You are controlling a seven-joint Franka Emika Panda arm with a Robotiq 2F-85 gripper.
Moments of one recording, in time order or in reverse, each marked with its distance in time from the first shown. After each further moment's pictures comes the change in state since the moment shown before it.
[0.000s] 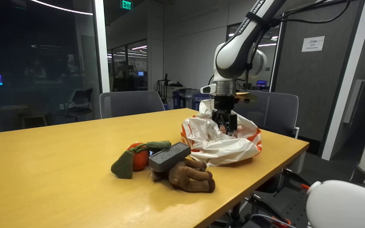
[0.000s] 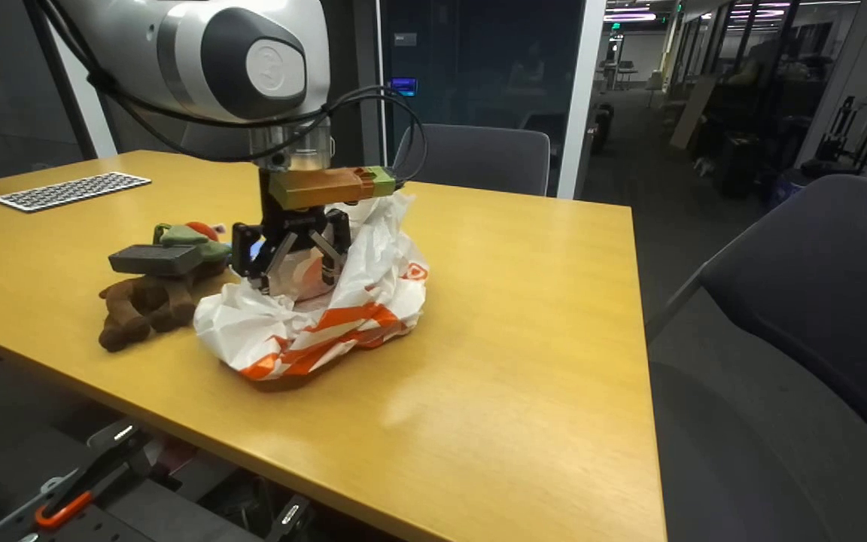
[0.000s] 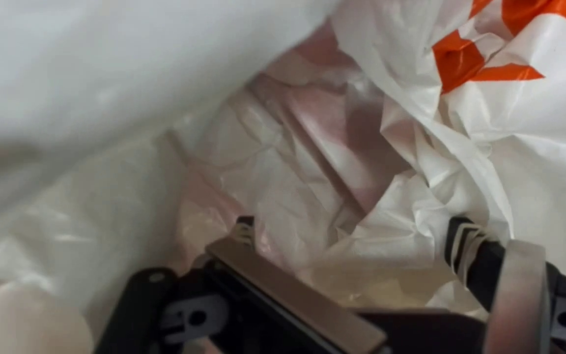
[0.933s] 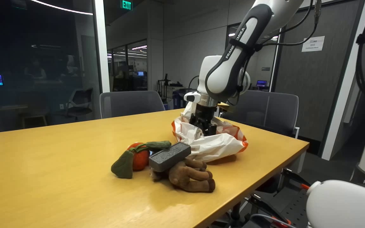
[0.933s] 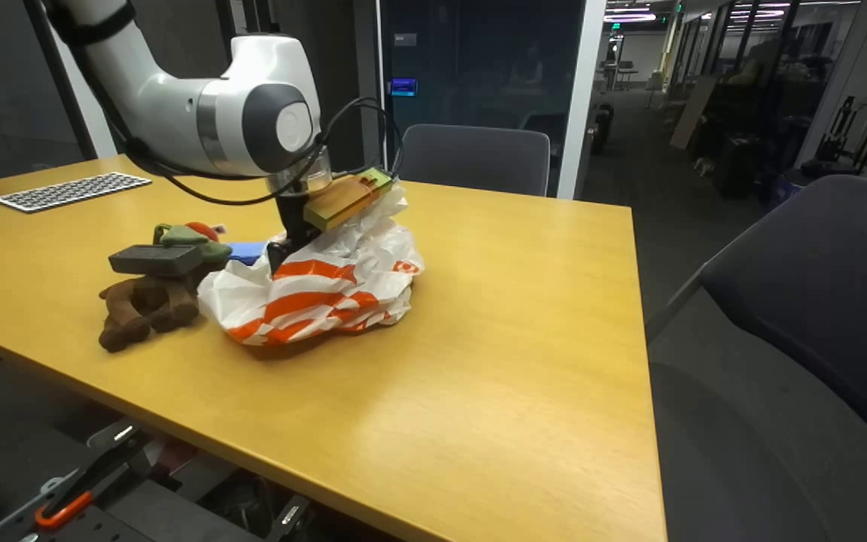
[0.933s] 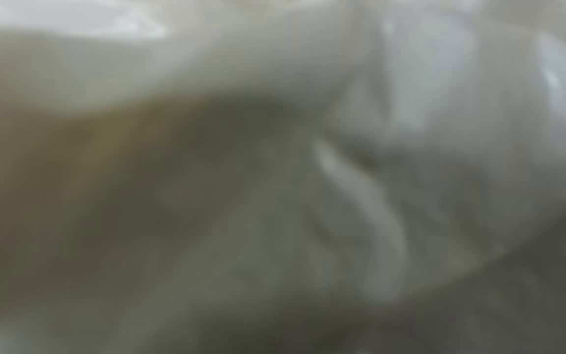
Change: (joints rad) arm 0.035 0.247 0.014 0.112 -0.208 0.373 -0.020
